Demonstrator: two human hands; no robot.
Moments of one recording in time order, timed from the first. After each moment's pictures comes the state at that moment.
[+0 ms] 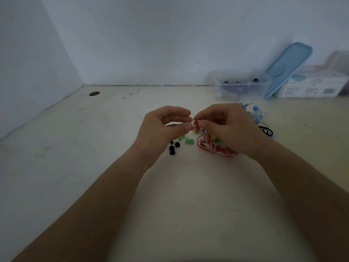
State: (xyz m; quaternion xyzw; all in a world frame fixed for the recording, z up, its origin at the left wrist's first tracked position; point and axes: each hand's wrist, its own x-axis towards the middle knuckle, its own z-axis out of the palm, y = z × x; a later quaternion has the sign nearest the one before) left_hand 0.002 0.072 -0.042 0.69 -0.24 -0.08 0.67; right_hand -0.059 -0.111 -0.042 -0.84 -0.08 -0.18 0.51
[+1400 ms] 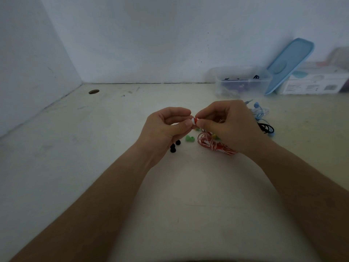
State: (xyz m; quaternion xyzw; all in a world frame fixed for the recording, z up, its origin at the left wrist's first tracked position) left_hand 0.005 0.067 -0.048 0.60 -0.19 -0.18 0.76; right_hand -0.056 -0.107 -0.047 -0.84 -0.07 -0.24 0.49
